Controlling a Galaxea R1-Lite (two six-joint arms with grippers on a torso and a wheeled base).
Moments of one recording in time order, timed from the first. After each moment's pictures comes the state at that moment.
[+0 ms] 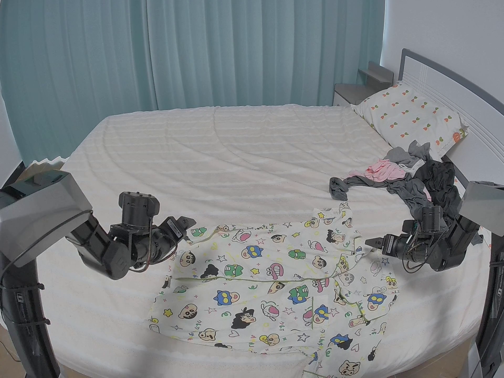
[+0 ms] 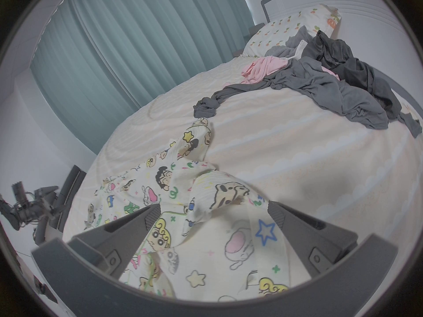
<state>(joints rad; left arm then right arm) -0.25 2.24 -0.94 -0.70 -0.02 -0.85 -0.03 2.34 -0.83 -0.86 0.27 0.30</state>
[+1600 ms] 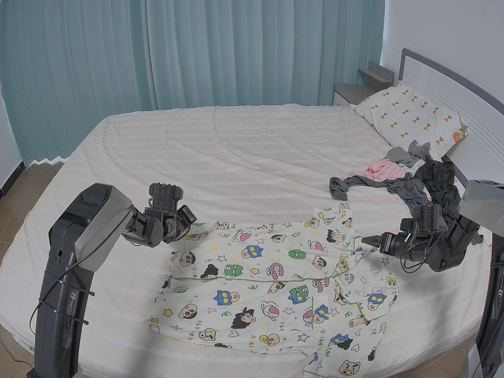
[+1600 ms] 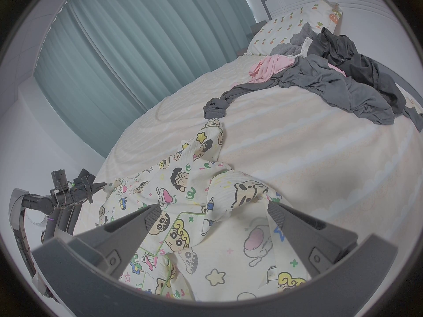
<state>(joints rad) -0.18 2.65 -1.67 -0.37 0.11 -0.81 0.00 2.33 -0.82 -0.88 0.29 0.33</state>
